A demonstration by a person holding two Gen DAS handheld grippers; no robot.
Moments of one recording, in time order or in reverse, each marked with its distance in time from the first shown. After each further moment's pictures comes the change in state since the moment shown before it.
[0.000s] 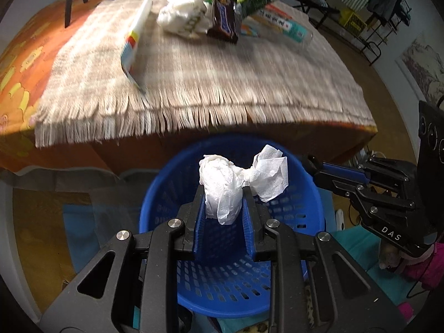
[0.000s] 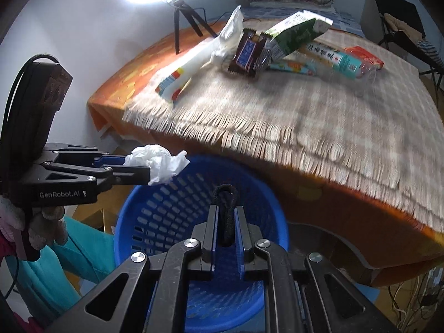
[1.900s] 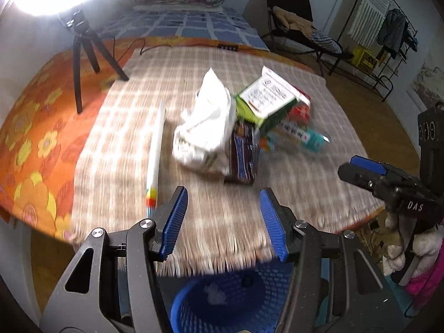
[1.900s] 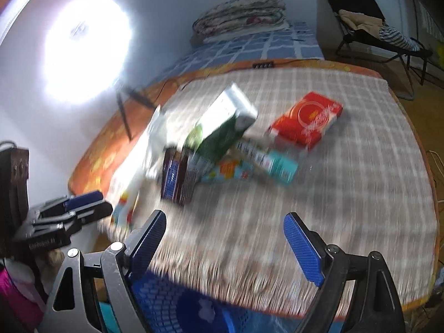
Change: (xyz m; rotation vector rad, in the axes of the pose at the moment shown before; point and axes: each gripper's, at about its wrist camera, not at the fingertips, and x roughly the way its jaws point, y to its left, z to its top) left arm -0.040 0.003 0.141 -0.035 -0.241 0.103; right arm -0.032 -0.097 0.133 0.232 -0.181 -0.041
